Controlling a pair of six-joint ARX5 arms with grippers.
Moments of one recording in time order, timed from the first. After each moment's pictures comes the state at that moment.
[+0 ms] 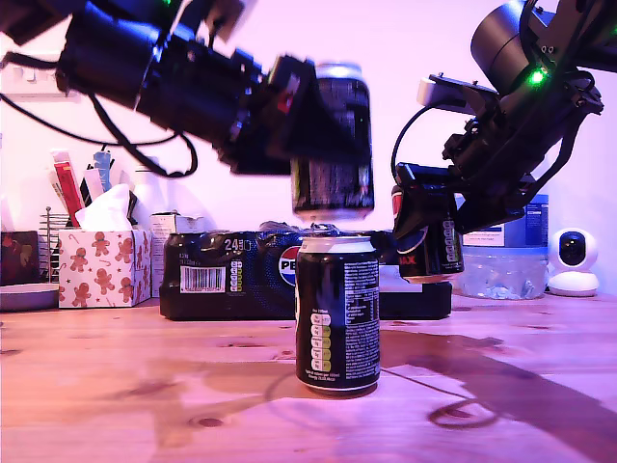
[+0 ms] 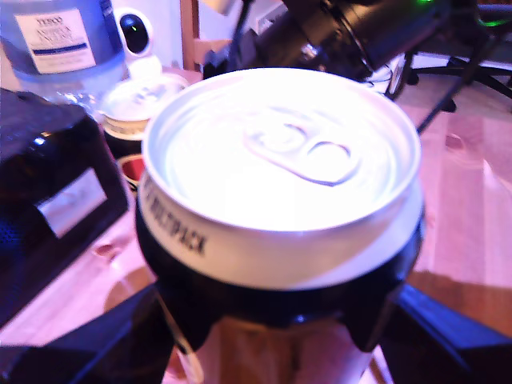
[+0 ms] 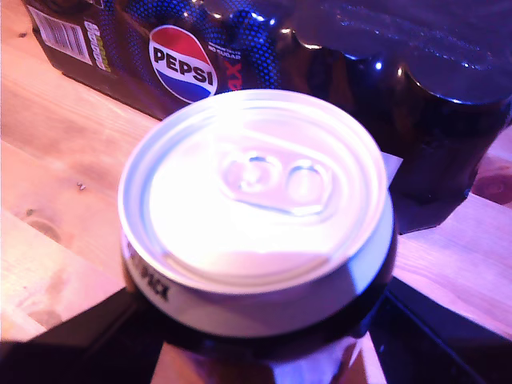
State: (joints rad) left arm -0.67 1.56 0.85 0.33 0.49 0.16; right arm 0.32 1.64 0.96 0.09 -0.15 -0.13
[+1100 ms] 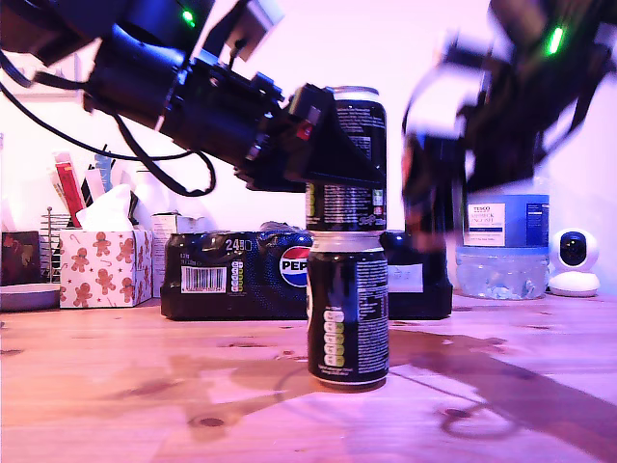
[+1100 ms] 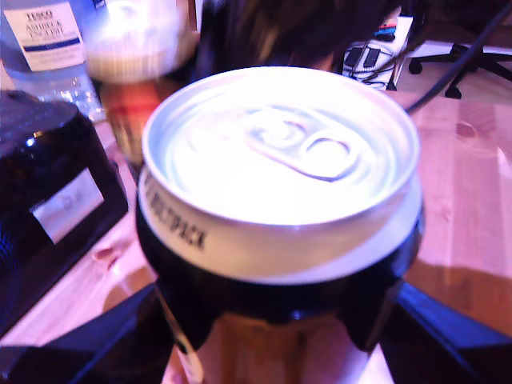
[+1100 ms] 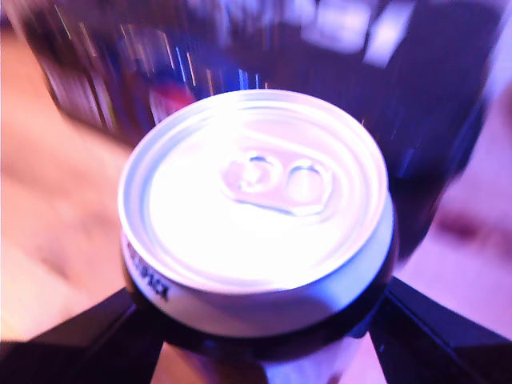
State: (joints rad) left arm -0.67 1.63 0.88 0.36 0.46 0.19; right arm 0.31 1.52 0.95 0.08 -0.15 -0.13
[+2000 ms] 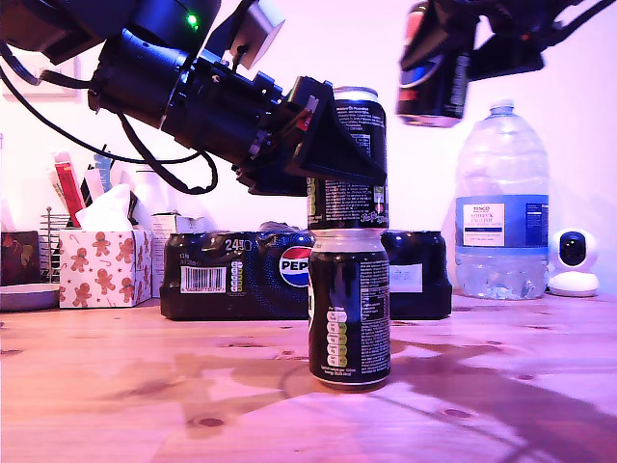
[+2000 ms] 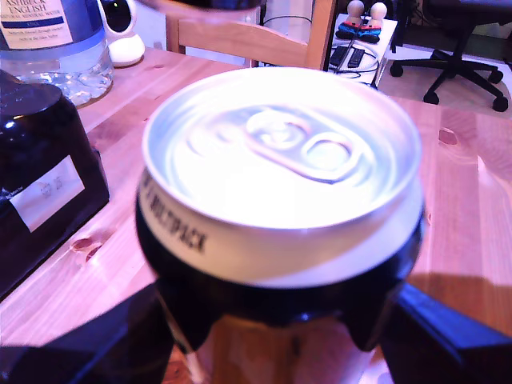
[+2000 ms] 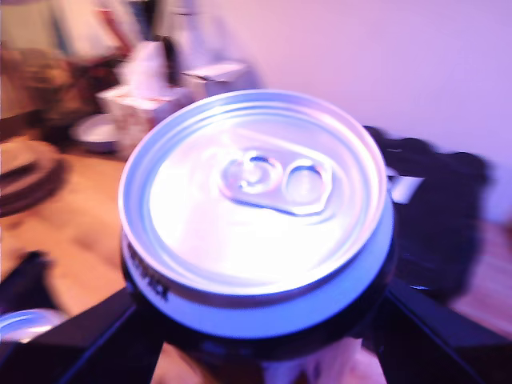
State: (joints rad) left arm -0.66 1.64 0.92 0.28 0.53 0.15; right arm 0.34 1.25 0.95 0.01 -0.27 -0.10
